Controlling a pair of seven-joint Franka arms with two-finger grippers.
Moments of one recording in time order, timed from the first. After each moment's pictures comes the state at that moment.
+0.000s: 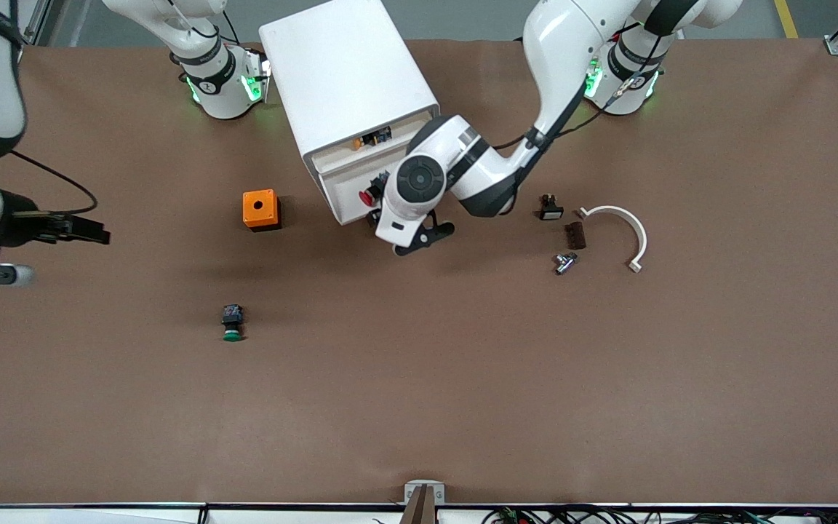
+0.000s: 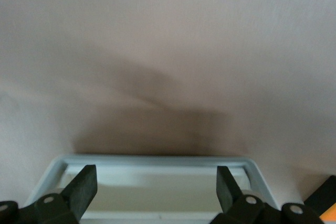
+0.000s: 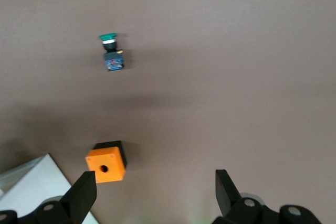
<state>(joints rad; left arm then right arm) -0.71 0.72 -0.24 -1.43 -0.22 2.04 -1.24 -0.07 0.17 -0.04 -1.60 0.05 1.58 -0.09</state>
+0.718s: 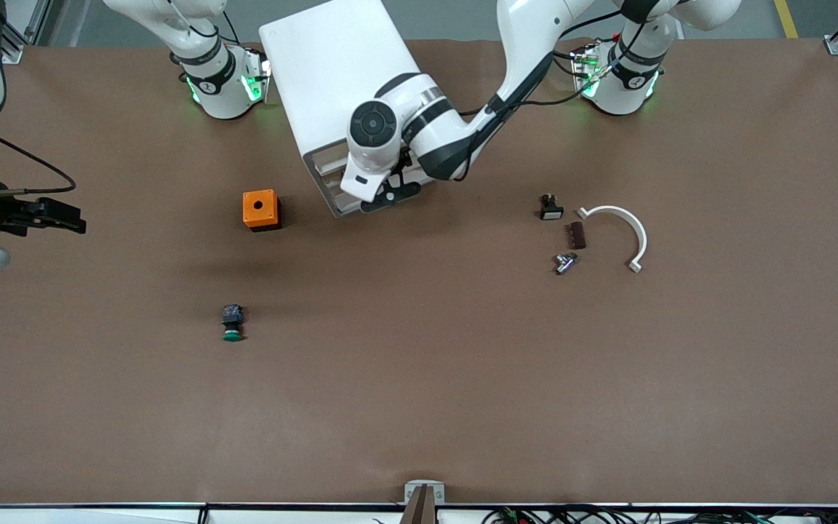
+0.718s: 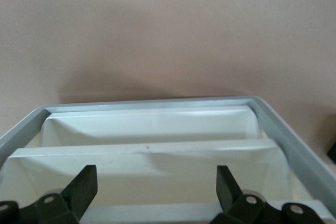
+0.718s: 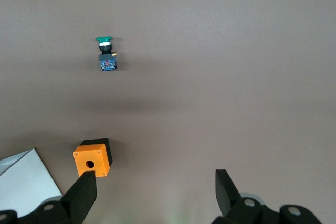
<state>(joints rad) -0.82 0.70 -0.27 -1.43 -0.13 2.04 -1.30 -0.05 0.14 -0.01 -1.55 -0.03 1.55 -0.11</state>
